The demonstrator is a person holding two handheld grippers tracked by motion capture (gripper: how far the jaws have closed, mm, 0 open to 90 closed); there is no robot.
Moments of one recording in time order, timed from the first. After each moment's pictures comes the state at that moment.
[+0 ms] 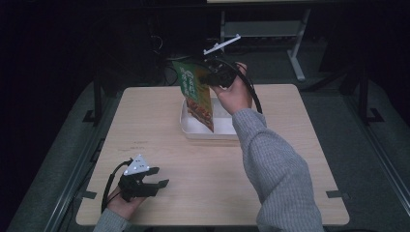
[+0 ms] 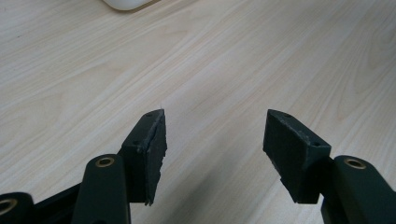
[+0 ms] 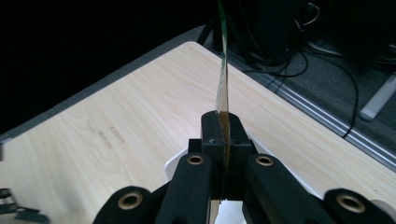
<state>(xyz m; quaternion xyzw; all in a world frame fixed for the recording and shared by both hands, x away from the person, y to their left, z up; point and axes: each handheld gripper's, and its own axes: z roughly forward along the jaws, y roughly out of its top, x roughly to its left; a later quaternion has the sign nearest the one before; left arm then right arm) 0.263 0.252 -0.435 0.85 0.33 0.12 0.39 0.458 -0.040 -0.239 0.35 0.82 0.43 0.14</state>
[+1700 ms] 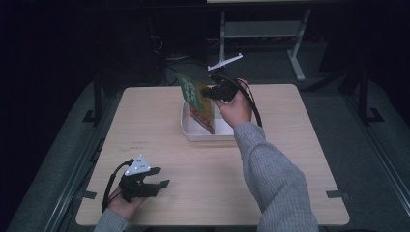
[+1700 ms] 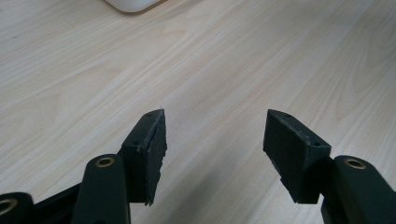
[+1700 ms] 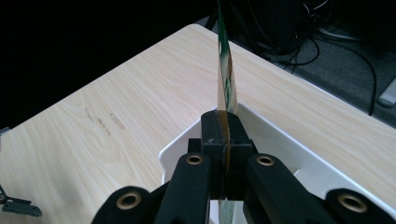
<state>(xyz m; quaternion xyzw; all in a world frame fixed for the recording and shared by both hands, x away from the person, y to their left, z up) 0.263 0.250 -0.436 0.85 0.33 0.12 0.39 0.456 -0.048 -0.286 0.36 0.82 0.43 0.11</state>
